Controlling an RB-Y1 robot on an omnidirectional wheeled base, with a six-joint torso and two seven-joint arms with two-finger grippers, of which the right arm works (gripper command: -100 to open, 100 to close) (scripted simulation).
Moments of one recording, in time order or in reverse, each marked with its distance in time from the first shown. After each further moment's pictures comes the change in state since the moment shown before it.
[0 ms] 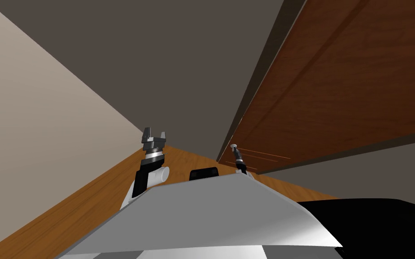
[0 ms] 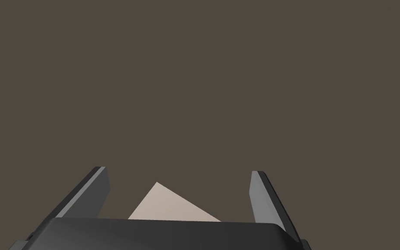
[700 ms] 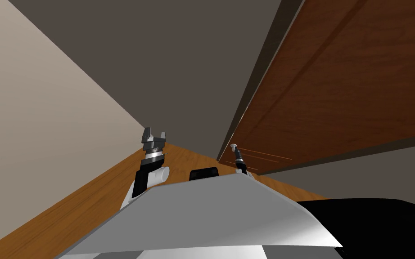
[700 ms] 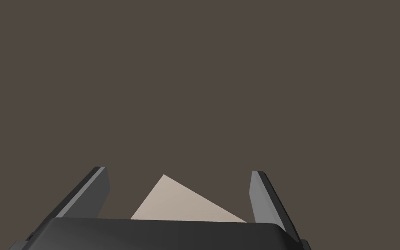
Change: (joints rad) arm -0.011 -0.019 0.025 0.023 -0.075 0.000 -0.165
